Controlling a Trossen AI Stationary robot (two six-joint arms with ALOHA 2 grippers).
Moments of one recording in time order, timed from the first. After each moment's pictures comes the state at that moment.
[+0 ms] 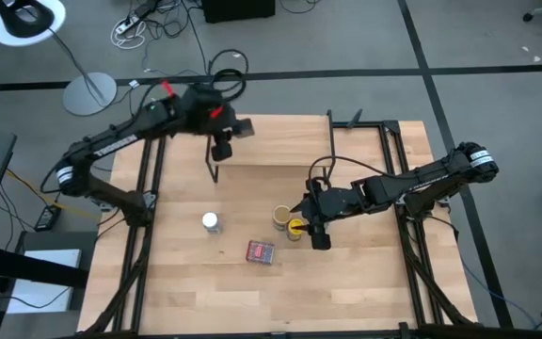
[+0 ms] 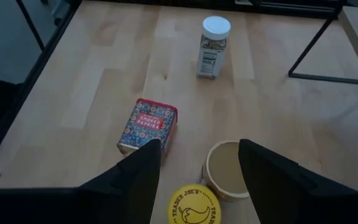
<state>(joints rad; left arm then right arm) 0.49 1.37 1.46 -0.78 0.00 0.42 0.25 1.38 1.08 -0.33 0.18 0.07</state>
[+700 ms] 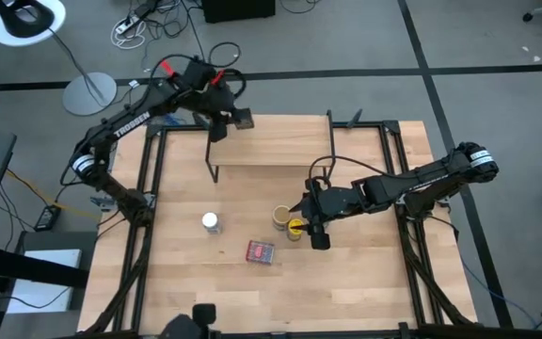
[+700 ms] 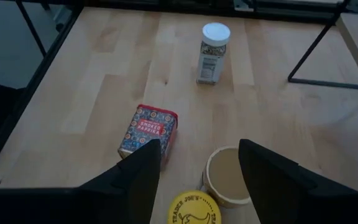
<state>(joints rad) 0.79 1.53 1.50 -0.77 0.39 0.62 0.25 1.38 1.08 -0.31 0.18 0.07</state>
